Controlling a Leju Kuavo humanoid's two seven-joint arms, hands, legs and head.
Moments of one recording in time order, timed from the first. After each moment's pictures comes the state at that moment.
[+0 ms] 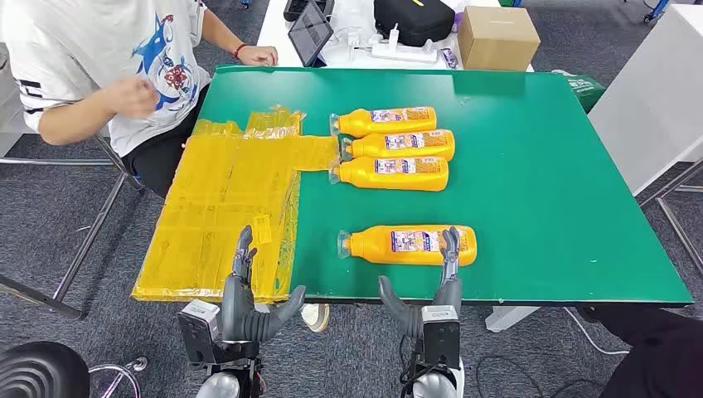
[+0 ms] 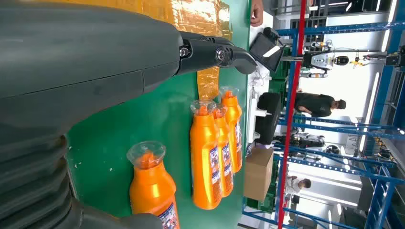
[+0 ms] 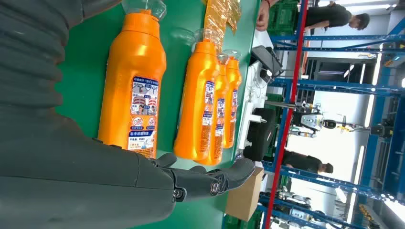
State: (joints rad) left arm 0.07 -0.26 -0.30 -1.40 -0.06 0.26 -0.57; right arm 0.10 0.24 0.30 -1.43 0.20 -0.58 -0.70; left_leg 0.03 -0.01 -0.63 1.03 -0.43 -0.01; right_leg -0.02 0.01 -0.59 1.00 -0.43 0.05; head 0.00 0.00
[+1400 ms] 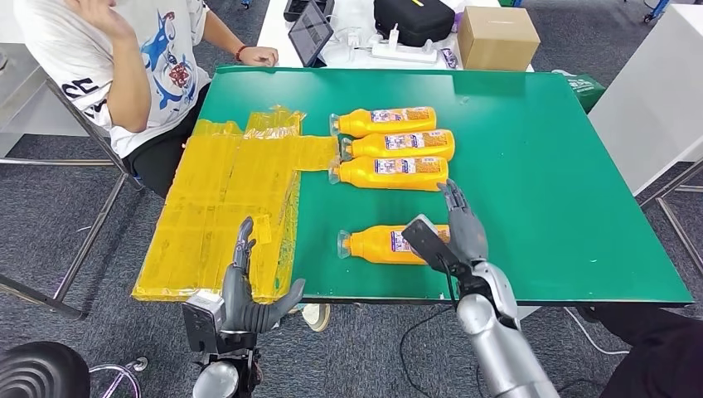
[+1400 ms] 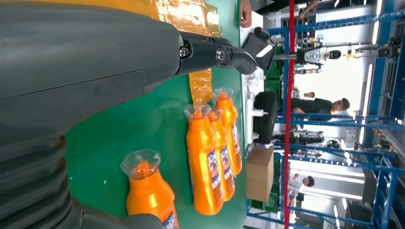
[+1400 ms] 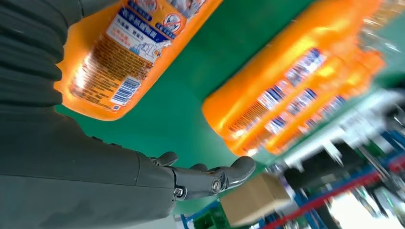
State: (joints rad) left arm 0.02 -0.26 -0.27 -1.36 -0.13 0.24 -0.57; right arm -0.28 -0.03 0.25 -1.23 0.77 -0.24 -0.11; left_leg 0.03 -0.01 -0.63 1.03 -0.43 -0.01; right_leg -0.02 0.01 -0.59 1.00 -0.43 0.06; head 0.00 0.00
